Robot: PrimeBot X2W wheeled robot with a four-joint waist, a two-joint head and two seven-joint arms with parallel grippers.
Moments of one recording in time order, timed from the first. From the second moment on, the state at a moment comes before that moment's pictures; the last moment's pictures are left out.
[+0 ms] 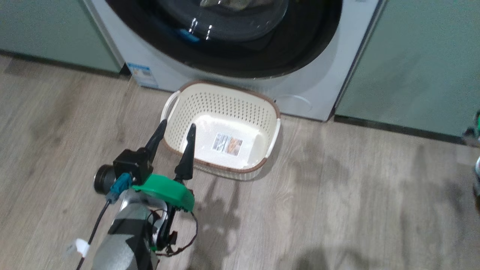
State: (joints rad) left arm -0.25 0.04 -0.10 0.26 -0.18 -0.03 -0.26; right arm -0.56 -0.18 0.01 0.49 0.95 0.13 -0.25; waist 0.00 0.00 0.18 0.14
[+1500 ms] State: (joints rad) left arm -0.42 0.03 -0.27 0.16 -0.31 0.08 -0.26; right arm -1.26 -0.31 0.31 0.73 1.53 0.13 0.38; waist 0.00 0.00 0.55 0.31
